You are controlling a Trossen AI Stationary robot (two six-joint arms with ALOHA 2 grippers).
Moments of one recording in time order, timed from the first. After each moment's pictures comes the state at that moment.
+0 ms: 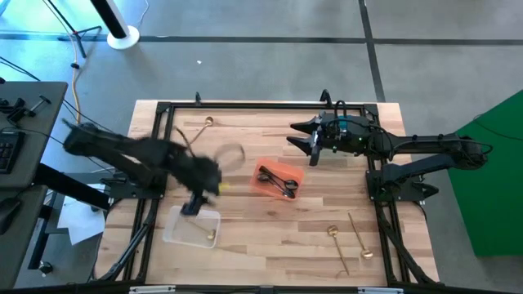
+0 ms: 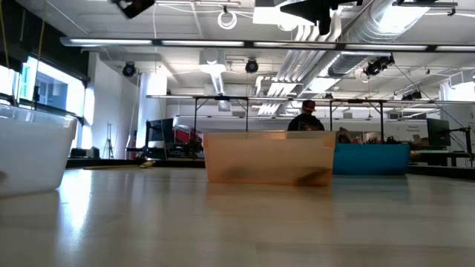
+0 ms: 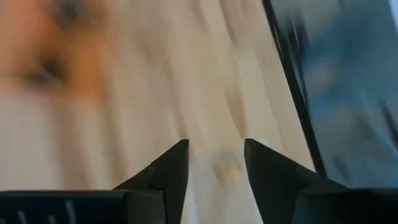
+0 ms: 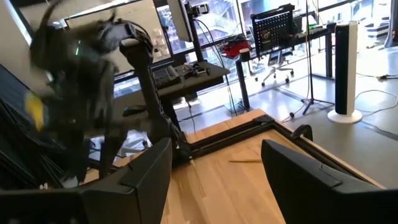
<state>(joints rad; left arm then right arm) -0.23 1.23 1.19 -0.91 0.18 -0.12 -0.11 1.07 0.82 0.24 0.11 0.26</state>
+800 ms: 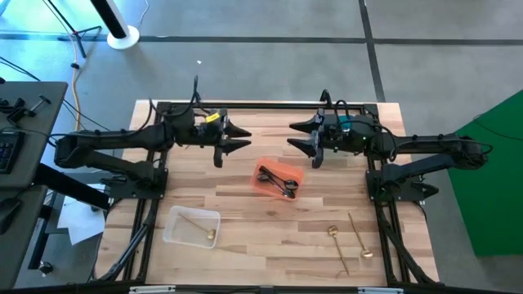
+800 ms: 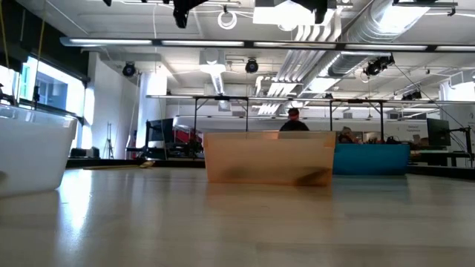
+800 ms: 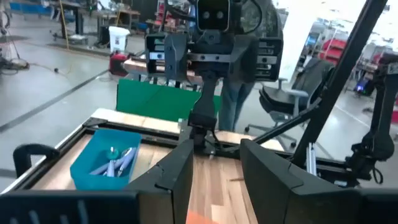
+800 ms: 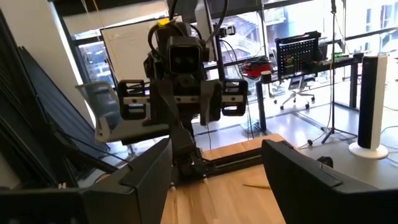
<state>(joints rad) 0.20 1.12 0.87 0.21 0.20 -0.18 -0.11 1.07 0.82 0.34 0.02 0.18</state>
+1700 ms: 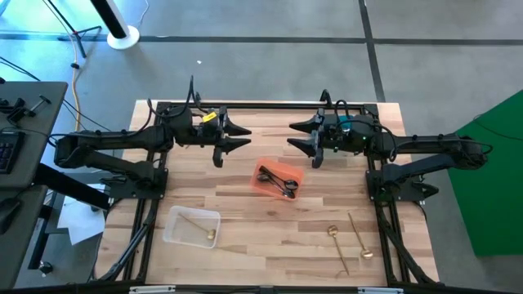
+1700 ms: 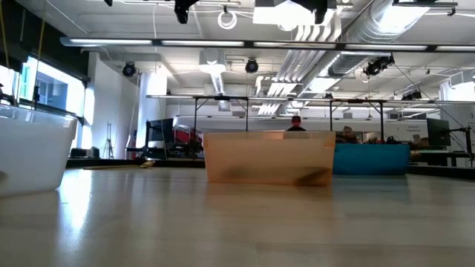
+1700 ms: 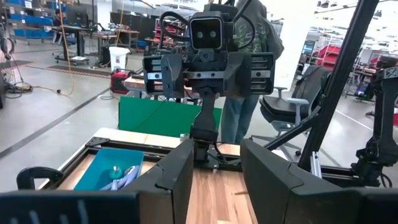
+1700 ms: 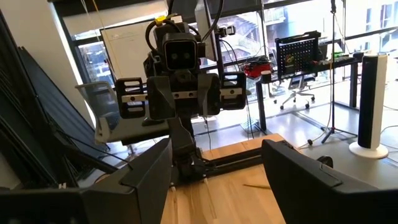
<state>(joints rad) 0.20 1.12 0.86 0.29 0.20 -0.14 -0.11 1.07 0.82 0.34 0.02 0.18</state>
